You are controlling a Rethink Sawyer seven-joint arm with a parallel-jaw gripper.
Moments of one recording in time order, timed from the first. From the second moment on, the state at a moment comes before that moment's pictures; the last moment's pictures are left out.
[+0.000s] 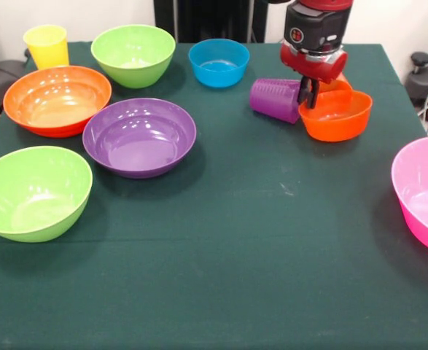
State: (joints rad) arm -0.24 -0.52 0.39 1.80 -0.82 0.46 0.11
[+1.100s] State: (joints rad) arm -0.24 -0.49 0.40 1.72 -0.79 0.59 0.11
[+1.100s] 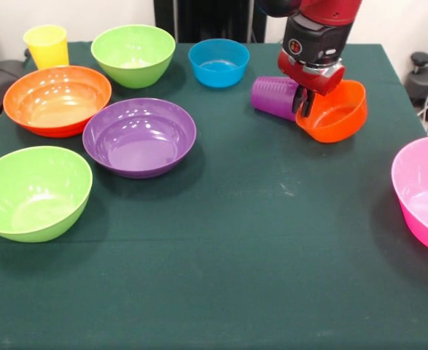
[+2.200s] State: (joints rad) arm -0.25 -0.50 0.44 1.69 -0.79 0.65 0.11
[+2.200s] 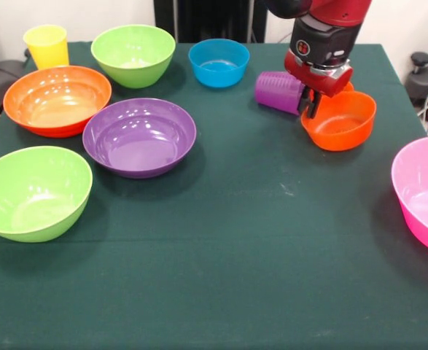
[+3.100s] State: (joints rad) arm -0.29 -0.50 0.48 1.59 -0.79 0.68 0.11
